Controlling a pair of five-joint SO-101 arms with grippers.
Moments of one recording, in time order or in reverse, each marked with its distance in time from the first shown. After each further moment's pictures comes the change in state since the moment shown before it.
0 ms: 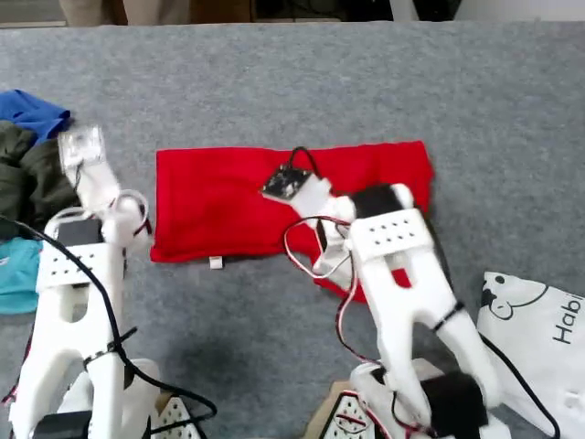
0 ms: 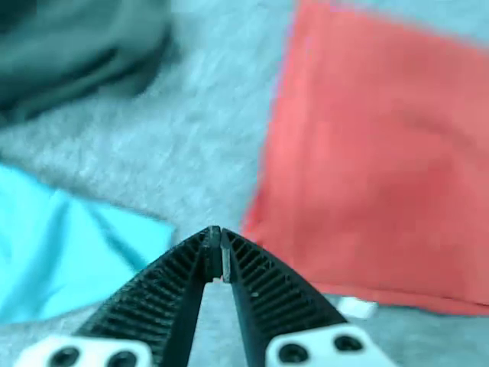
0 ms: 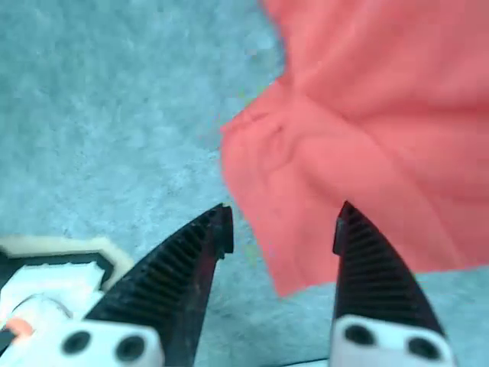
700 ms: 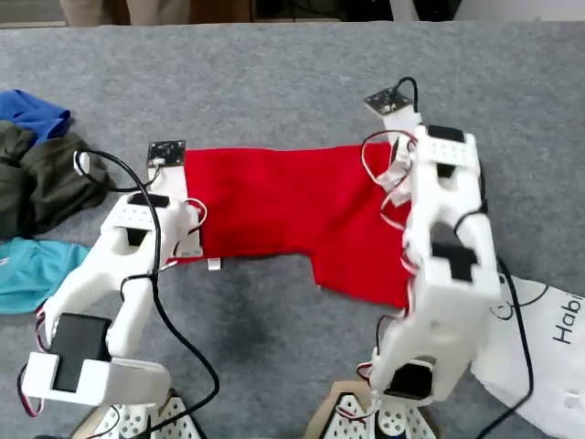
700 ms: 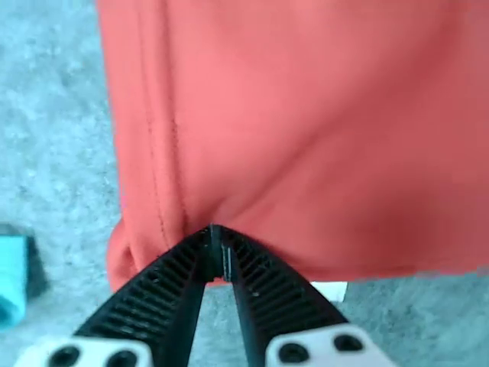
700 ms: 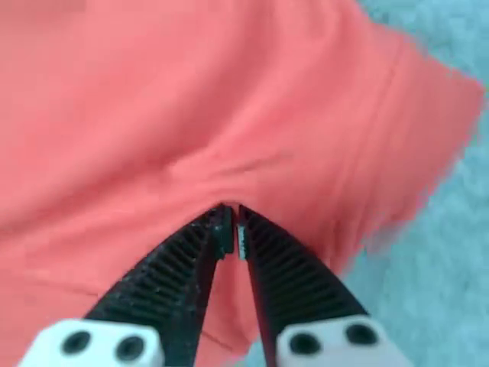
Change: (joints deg) left arm 10.8 30.4 -4.7 -5.5 -3.3; right arm 23.8 55.8 -41.2 -18.3 -1.8
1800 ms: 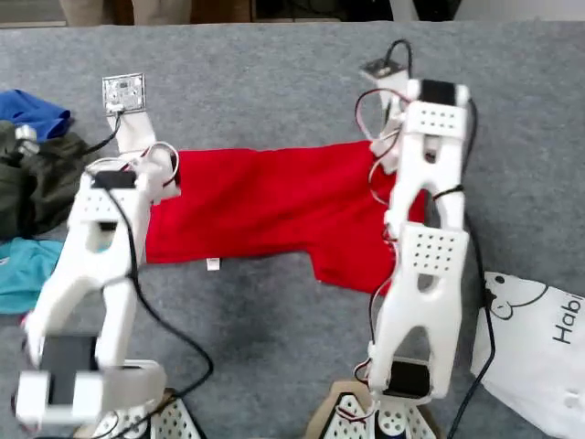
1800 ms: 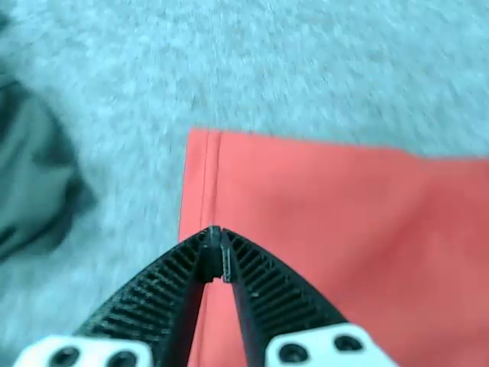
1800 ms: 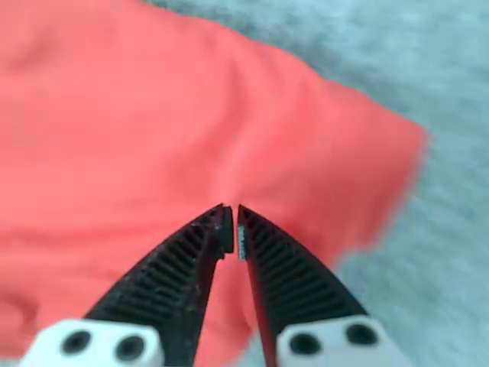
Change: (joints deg) left arm -6.9 -2.8 -11.6 -14.2 0.4; right arm -2.9 27.3 -55.2 31.6 -6.2
